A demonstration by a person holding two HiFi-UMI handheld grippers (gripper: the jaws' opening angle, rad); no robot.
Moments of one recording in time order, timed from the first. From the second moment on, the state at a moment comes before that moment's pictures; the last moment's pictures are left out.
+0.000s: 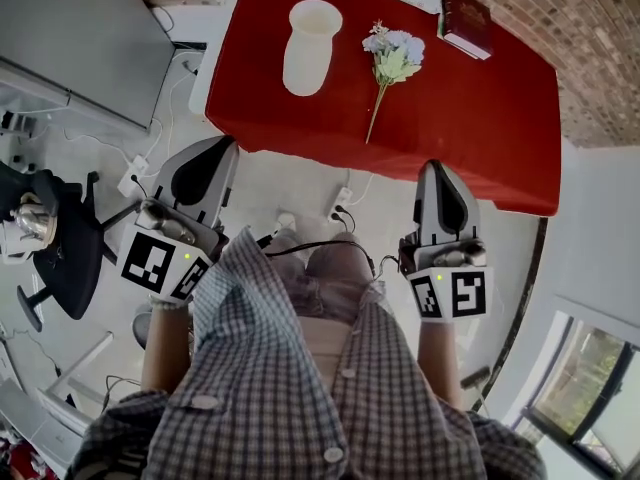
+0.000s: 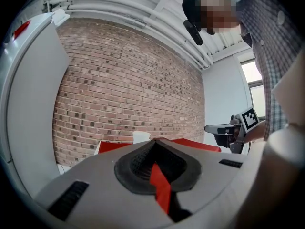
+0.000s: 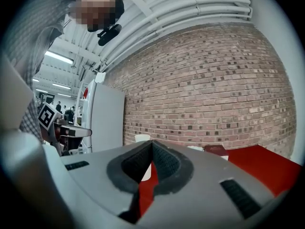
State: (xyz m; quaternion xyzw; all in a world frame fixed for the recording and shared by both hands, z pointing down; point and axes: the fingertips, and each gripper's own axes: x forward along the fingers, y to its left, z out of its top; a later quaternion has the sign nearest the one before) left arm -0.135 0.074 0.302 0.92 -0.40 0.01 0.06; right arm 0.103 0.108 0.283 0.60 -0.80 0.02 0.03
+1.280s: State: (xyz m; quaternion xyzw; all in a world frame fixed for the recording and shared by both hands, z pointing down) left arm -0.115 -0.016 0.297 0.91 -0.41 0.01 0.05; right arm 0.102 0.017 0.287 0.58 -0.82 0.01 0.05
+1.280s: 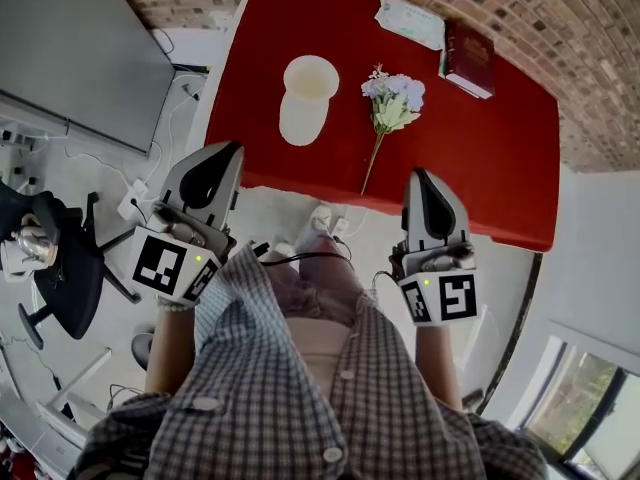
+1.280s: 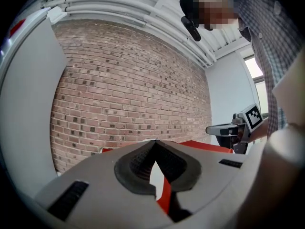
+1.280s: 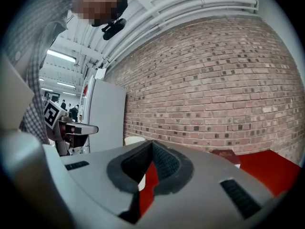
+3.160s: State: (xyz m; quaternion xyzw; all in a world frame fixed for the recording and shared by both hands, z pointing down) left arm -0.010 -0.130 0.385 0.95 -0.28 0.14 0.07; right arm 0.141 -0.119 0.329 0.56 -0.82 0.09 0.09
